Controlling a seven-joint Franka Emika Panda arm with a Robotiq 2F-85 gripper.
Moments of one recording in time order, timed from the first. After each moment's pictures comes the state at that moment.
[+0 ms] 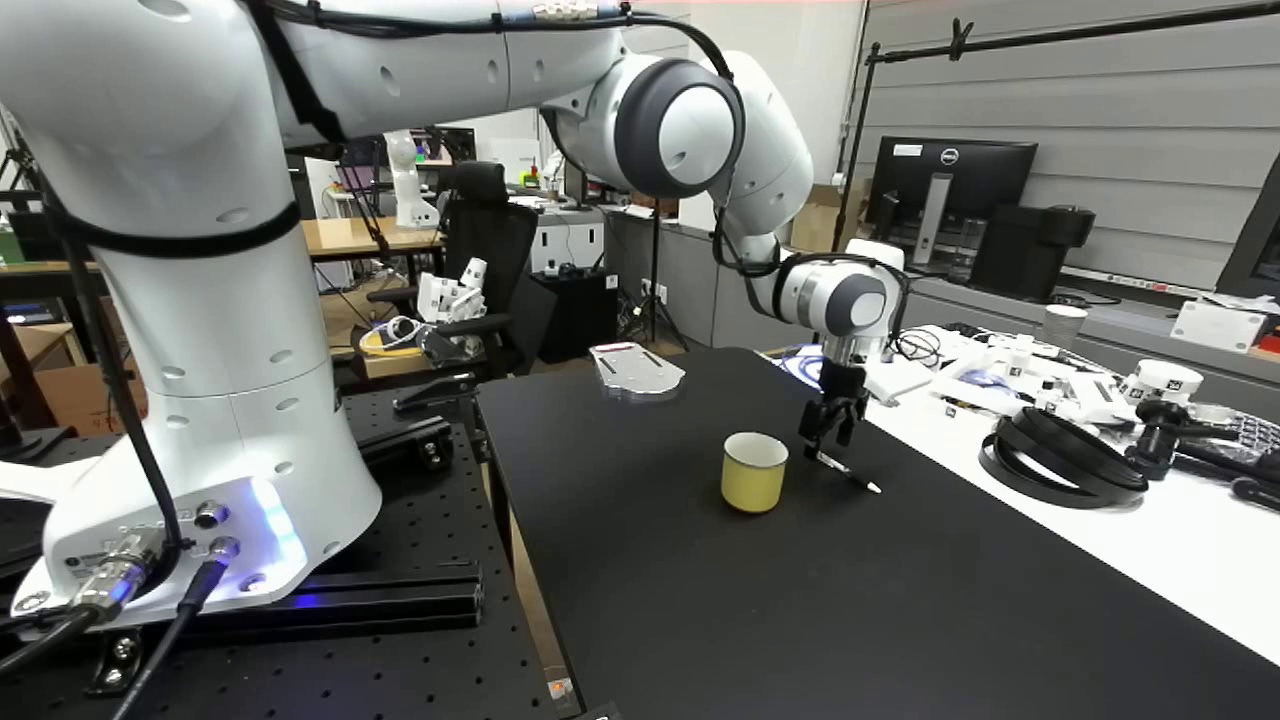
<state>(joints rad) 0.07 1.38 0.09 -0.96 -0.12 2.29 -1.60</state>
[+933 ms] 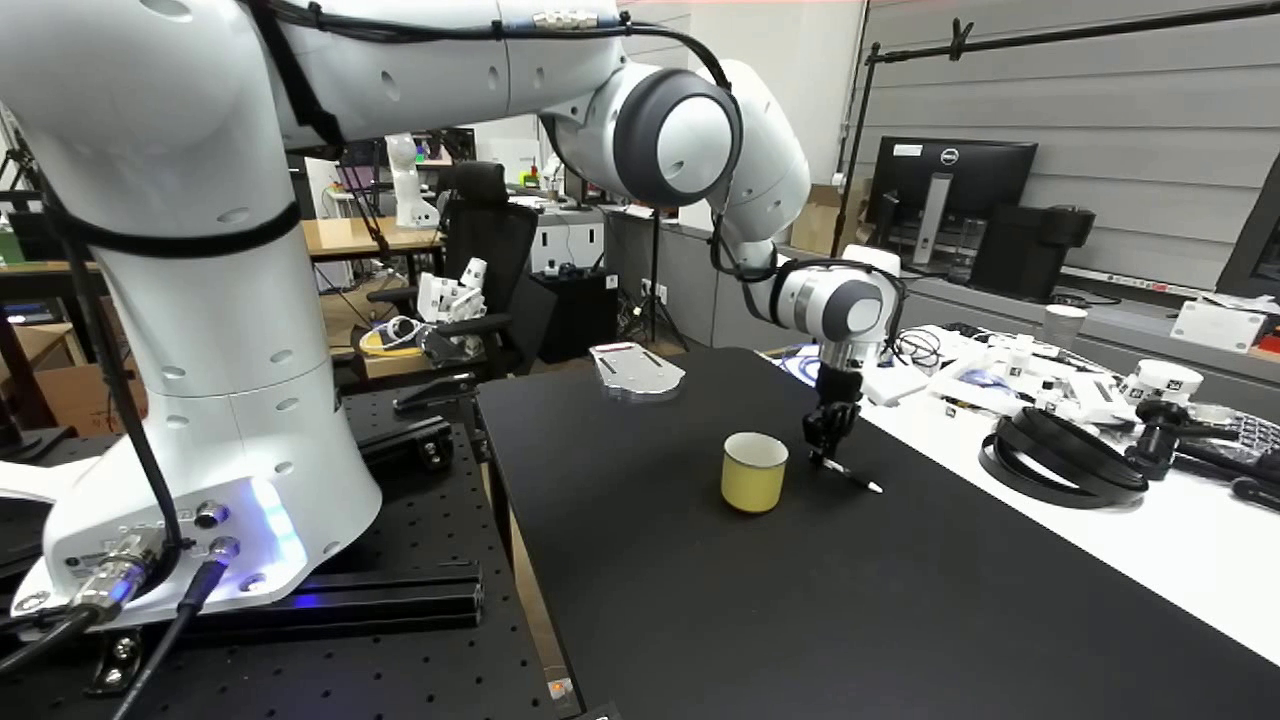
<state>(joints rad) 0.07 1.40 0.09 -0.94 -0.12 2.29 -1.60</state>
